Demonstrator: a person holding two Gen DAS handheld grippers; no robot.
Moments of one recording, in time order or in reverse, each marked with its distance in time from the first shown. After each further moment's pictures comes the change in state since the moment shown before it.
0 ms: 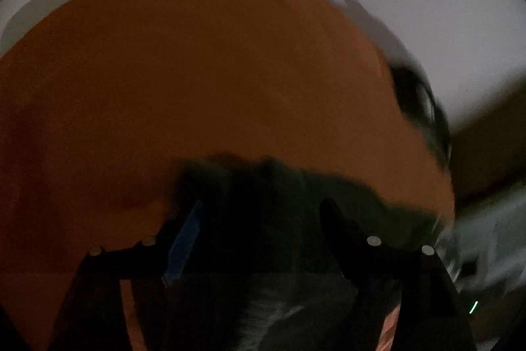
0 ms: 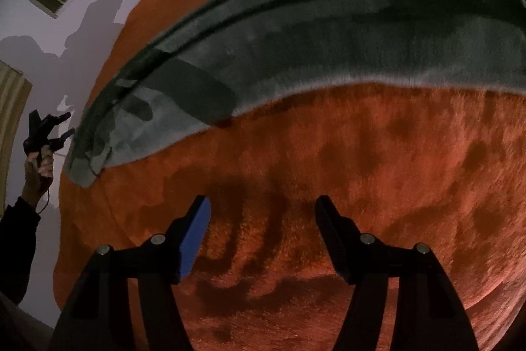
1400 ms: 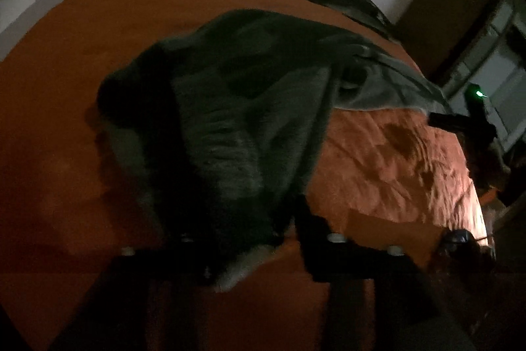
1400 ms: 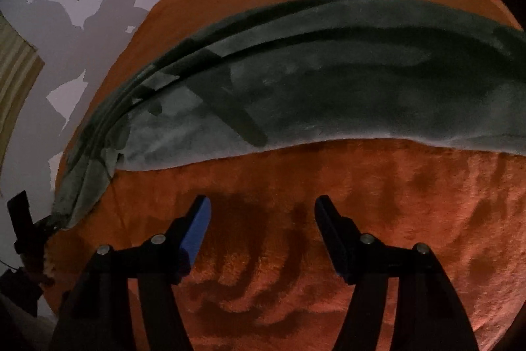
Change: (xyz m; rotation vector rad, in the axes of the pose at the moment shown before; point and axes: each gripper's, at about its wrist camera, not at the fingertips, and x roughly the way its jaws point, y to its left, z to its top) left arm -0.117 -0.039 -0.236 0.364 0.071 -0.037; right arm 0.004 0.052 0.021 -0.121 -0.092 -0.011
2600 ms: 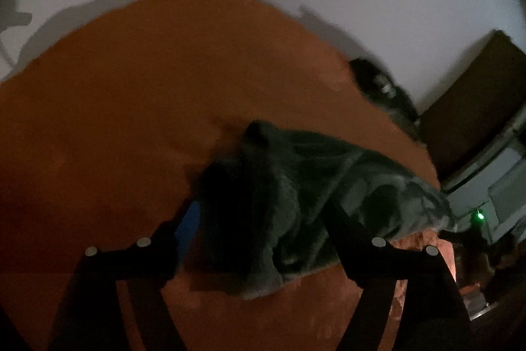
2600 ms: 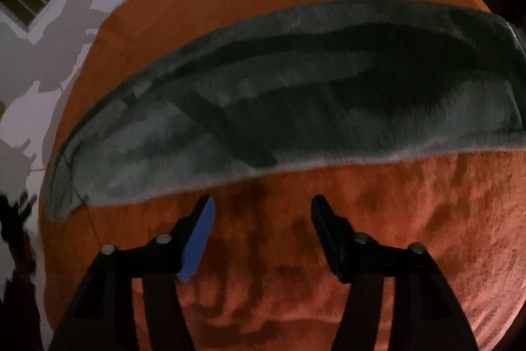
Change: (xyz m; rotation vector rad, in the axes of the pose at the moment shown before) left arm -0.040 0.205 0.108 -0.267 -0.122 -0.001; right arm -0.006 -0.033 0.019 0.157 0.047 -0.142
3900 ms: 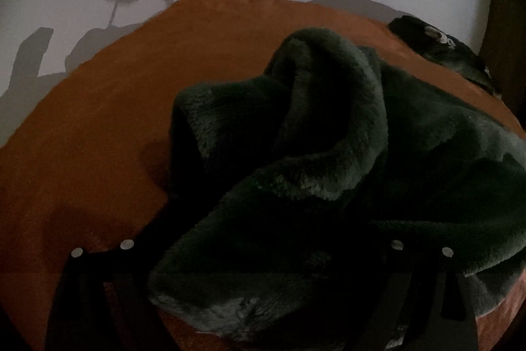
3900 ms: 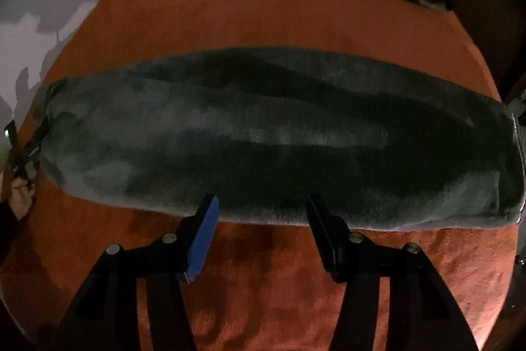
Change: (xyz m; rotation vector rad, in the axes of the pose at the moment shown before) left arm 0.139 0.011 0.038 0.248 -0.178 0.312; right arm 0.004 0.054 0.044 -0.153 -0.019 -0.193
